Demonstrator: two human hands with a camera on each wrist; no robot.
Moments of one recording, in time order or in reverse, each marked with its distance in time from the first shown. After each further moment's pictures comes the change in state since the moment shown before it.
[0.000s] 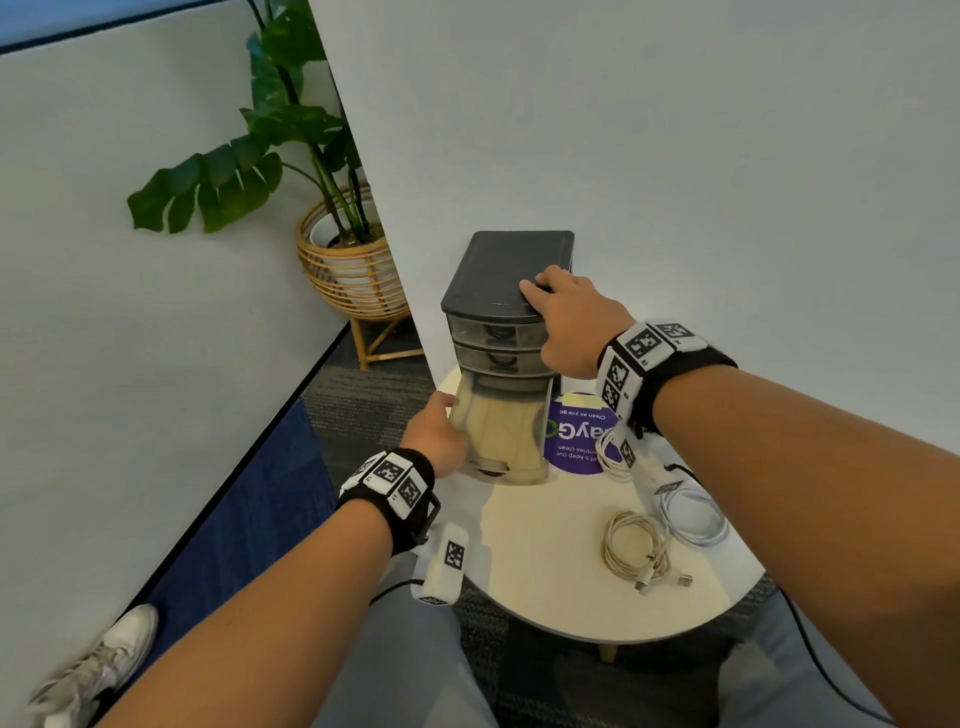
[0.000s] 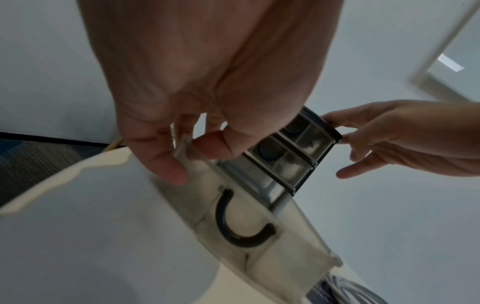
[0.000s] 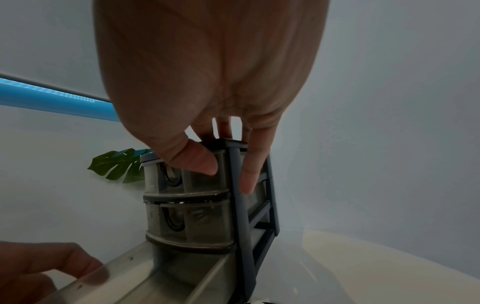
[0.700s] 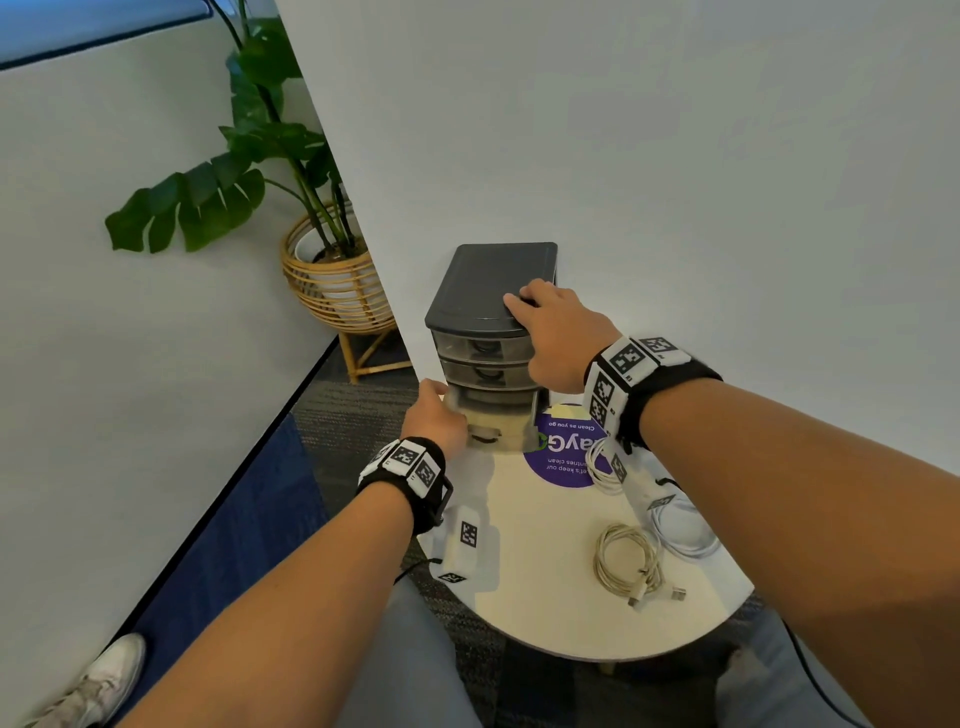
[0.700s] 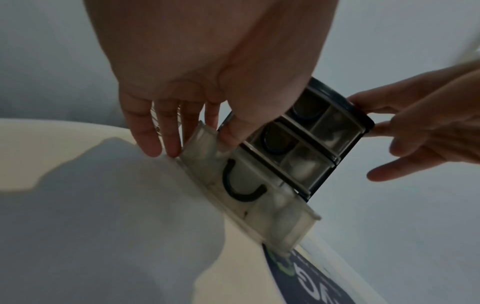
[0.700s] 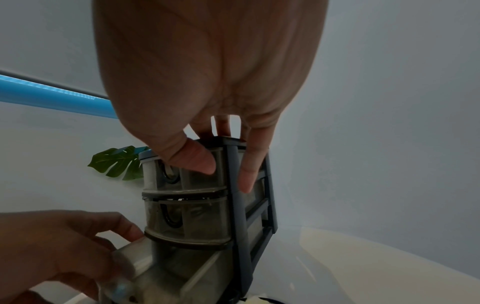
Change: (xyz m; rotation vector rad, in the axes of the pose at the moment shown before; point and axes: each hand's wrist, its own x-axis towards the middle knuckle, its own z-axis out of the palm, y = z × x) left_hand 0.023 0.031 0.005 -0.092 0.140 -0.032; right_hand 0.002 0.001 0.002 0.002 0.002 -0.002
